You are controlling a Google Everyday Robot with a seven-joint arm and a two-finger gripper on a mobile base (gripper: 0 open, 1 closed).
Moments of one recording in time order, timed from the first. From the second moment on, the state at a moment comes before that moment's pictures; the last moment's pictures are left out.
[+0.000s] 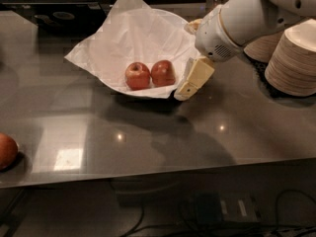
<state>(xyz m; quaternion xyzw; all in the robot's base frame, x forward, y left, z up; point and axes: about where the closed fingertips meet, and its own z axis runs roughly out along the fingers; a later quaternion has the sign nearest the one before) 0.558 -0.067 0.942 -0.63 0.69 0.08 0.35</state>
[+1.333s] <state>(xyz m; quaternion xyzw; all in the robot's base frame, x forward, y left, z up) 0.606 -0.055 0.929 -0.61 0.68 0.17 0.37</state>
